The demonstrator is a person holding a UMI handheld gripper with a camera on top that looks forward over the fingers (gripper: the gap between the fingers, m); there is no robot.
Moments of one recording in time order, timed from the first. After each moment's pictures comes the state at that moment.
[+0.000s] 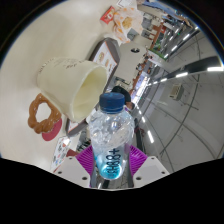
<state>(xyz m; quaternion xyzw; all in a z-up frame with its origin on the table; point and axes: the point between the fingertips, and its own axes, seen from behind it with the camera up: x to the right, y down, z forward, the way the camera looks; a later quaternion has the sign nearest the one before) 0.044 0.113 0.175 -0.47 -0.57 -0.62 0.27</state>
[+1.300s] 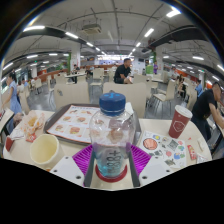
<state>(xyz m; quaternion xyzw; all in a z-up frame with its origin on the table) 0.079 0.125 0.059 -0.87 -0.05 0.02 0.50</state>
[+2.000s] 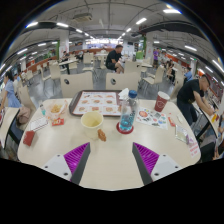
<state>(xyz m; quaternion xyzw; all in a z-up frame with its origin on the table) 0.008 -0.094 0.145 -0.91 0.00 -0.02 0.41</state>
